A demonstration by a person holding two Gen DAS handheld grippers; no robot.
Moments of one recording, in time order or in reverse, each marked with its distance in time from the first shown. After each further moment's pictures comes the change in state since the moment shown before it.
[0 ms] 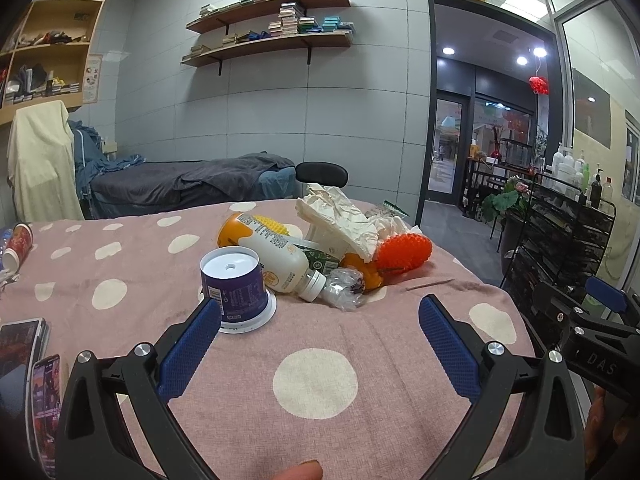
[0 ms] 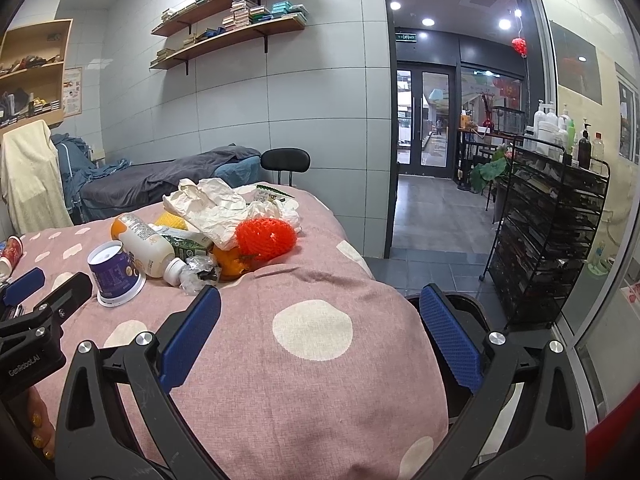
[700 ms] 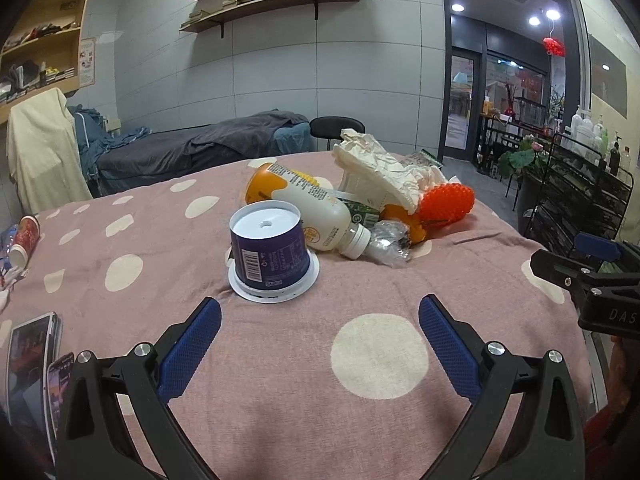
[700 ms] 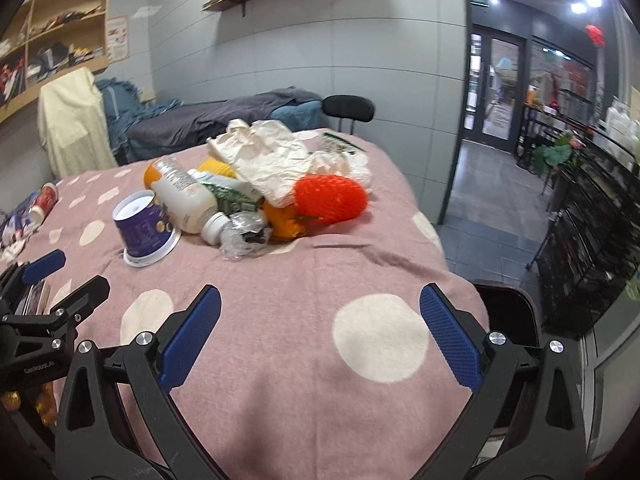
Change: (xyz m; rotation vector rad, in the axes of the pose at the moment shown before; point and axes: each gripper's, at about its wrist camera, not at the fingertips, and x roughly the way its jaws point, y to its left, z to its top) left arm 0.031 0.039 -0.007 0.039 0.186 0.054; right arm 0.064 0.039 0.013 -0.139 0.217 0.209
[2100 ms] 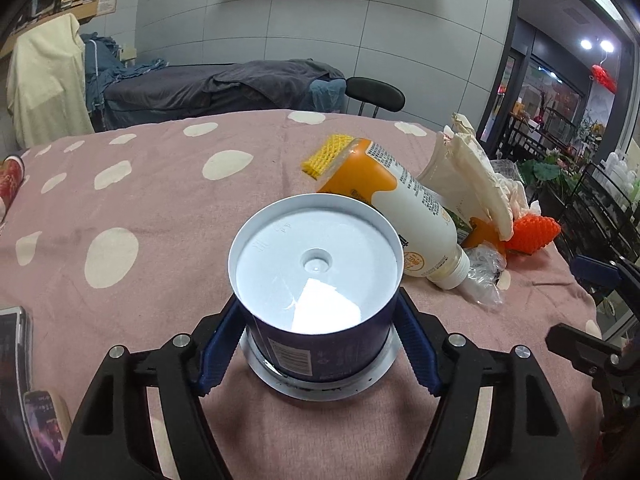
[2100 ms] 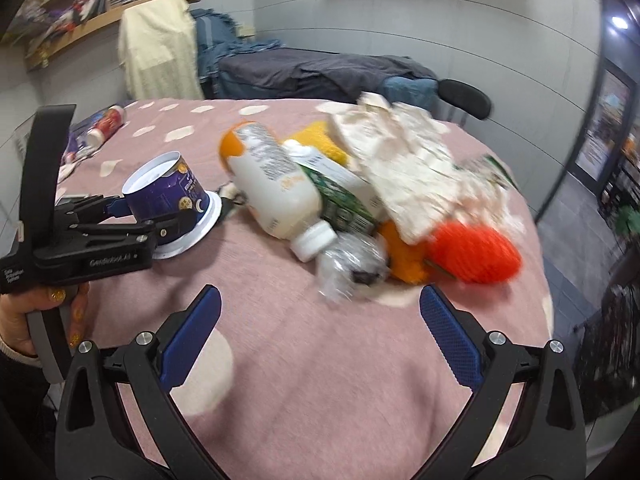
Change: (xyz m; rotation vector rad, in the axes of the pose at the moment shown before) left arm 0.073 0.075 0.038 -0.189 0.157 -0.015; right arm 0.082 0.078 0.054 -0.303 0.159 0.294
